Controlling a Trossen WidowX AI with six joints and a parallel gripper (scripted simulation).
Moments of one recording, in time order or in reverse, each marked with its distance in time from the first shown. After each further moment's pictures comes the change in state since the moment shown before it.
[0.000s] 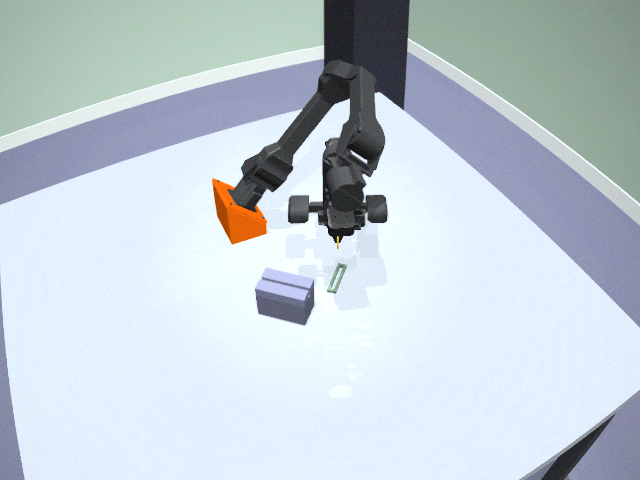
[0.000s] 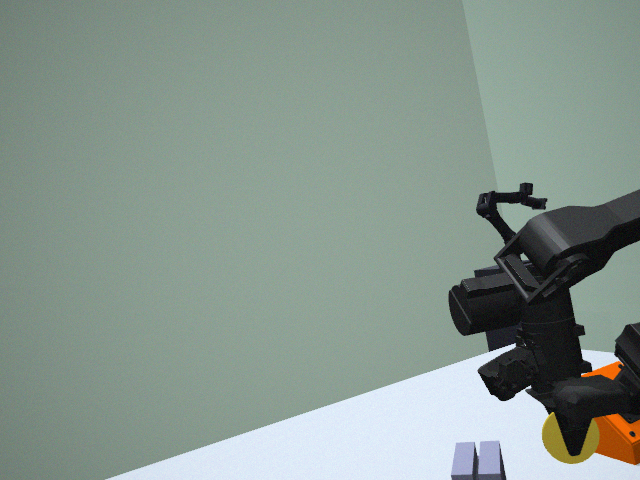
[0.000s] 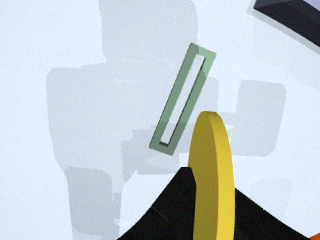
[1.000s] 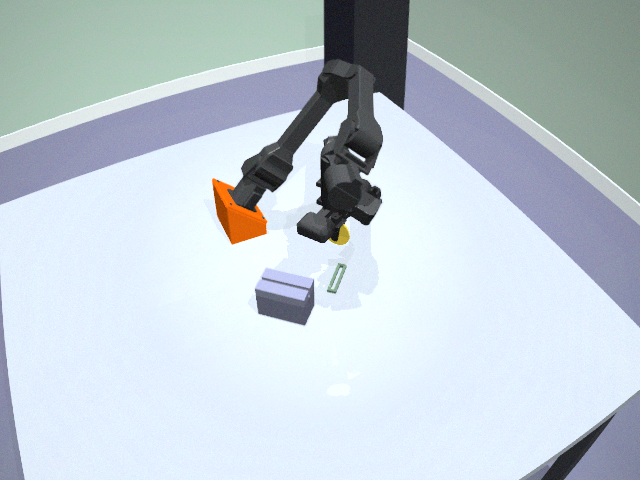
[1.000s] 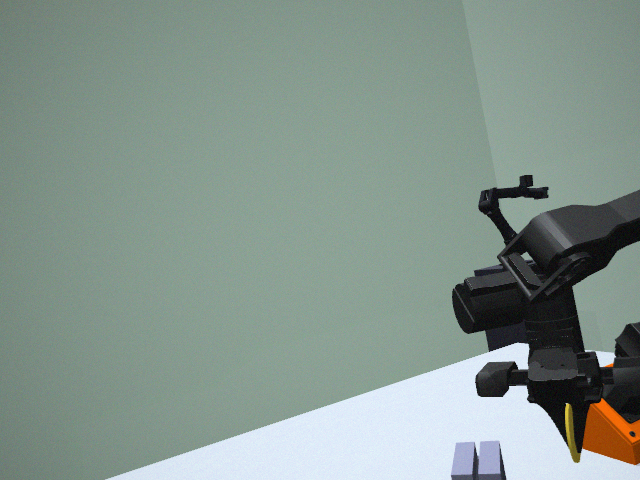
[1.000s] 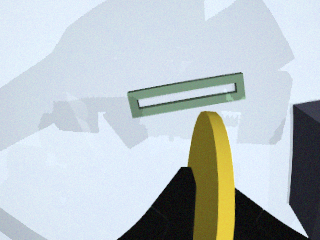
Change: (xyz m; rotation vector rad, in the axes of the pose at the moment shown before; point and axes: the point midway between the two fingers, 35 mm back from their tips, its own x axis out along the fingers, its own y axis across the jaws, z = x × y) arm -0.001 -0.004 -0.006 -1.016 0.001 0.000
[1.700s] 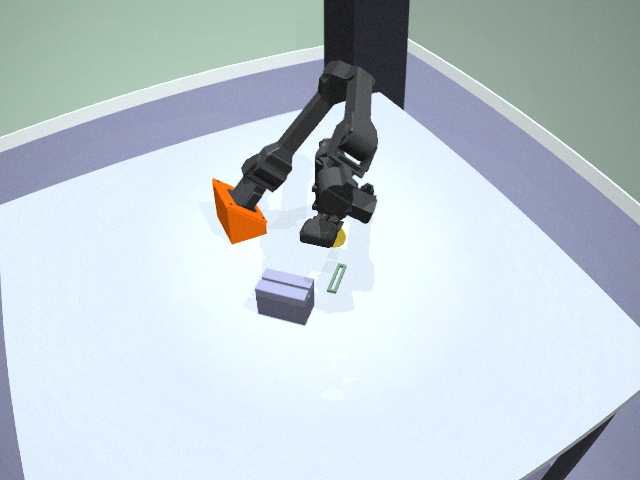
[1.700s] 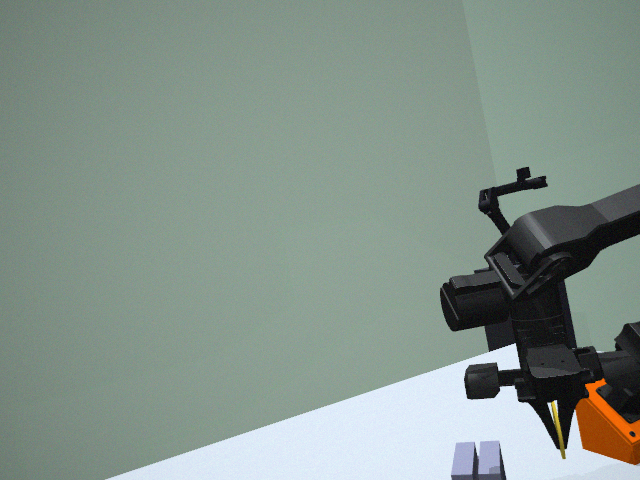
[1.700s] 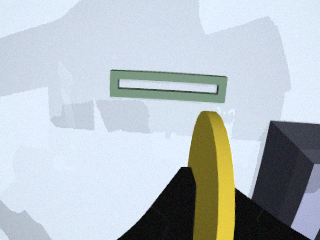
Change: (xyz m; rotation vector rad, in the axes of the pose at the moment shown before) arm -0.002 -0.016 -0.002 -0.242 0.001 -0.006
